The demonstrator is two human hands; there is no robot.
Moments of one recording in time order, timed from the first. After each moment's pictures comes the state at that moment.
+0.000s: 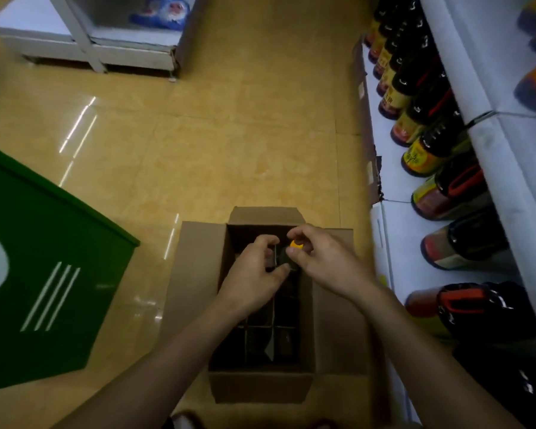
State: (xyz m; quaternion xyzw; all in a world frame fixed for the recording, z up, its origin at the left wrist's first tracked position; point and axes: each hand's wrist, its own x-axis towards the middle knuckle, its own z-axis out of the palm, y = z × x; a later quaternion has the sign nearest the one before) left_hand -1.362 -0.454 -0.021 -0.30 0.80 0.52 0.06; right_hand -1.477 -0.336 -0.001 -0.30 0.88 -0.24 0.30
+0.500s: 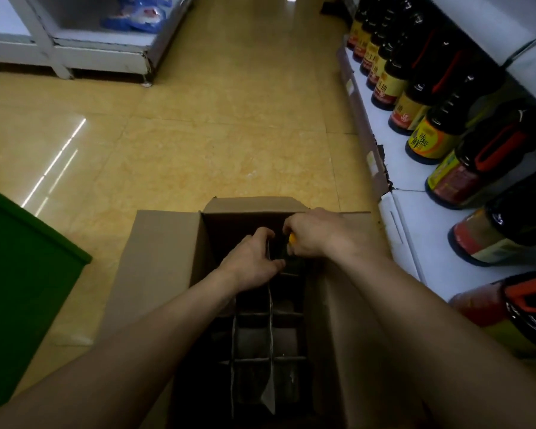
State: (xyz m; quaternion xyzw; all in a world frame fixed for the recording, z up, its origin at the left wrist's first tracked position) left_hand -1.422 -0.482 -0.187 -0.24 0.86 0.43 0.12; right_hand -1.530 -0.384 -0.130 -0.37 0.89 0.09 0.26
